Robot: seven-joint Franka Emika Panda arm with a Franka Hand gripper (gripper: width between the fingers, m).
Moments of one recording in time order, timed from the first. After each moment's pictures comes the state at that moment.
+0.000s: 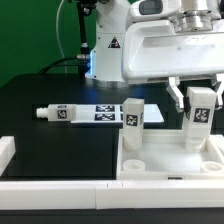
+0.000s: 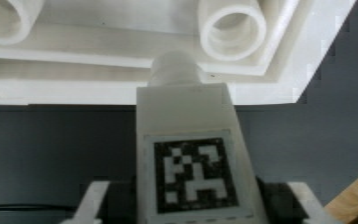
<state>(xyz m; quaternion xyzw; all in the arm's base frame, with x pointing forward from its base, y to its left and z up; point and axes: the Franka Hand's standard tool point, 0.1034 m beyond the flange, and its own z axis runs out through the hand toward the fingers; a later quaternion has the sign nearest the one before) 0.624 0.079 0.114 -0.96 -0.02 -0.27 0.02</state>
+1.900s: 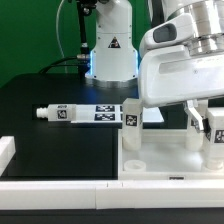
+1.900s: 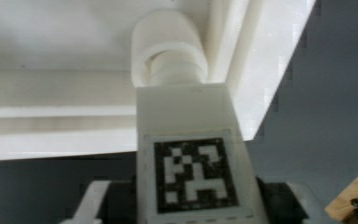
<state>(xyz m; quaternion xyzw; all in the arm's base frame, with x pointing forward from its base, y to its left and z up) 0.625 0.108 0.084 -0.97 -0.01 -0.25 0.06</state>
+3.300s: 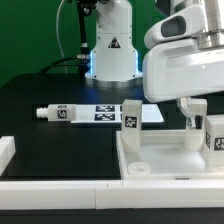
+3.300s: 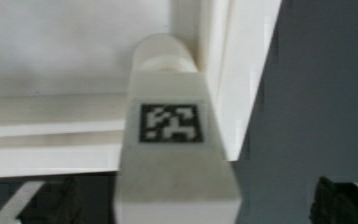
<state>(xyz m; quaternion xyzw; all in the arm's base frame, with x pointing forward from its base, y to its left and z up) 0.631 0.106 0.097 -0.99 -0.02 -0.11 0.08</state>
